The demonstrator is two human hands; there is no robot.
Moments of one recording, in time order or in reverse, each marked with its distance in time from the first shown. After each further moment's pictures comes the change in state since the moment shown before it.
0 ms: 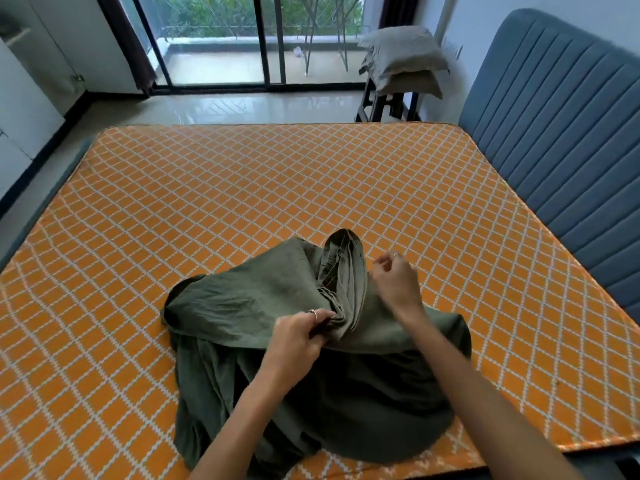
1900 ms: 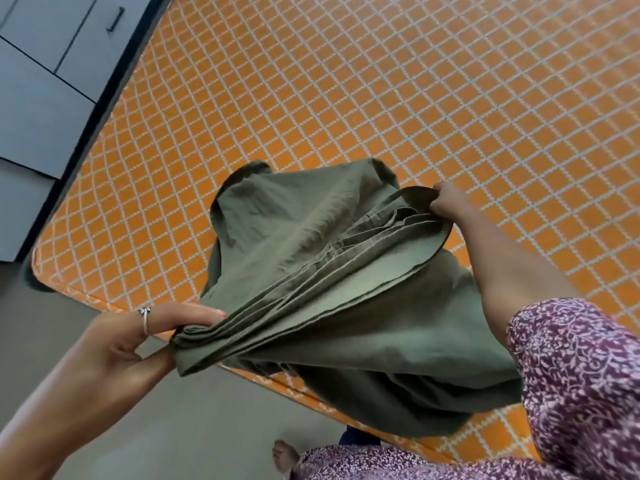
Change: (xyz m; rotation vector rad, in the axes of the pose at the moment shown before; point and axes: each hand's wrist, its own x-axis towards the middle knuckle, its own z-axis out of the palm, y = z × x) left_hand -0.046 0.087 -0.080 0.066 0.119 -0.496; right_hand 0.270 0.124 0.116 -0.549 -0.717 -0.068
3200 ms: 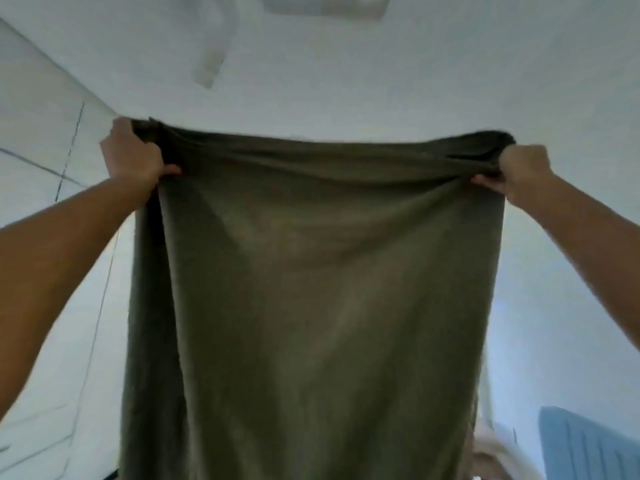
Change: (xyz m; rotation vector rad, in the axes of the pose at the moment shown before) left_hand -0.022 0.299 -0.530 -0.560 1.240 0.825; right_hand -0.682 -0.363 -0.480 1.163 1.366 -0.995
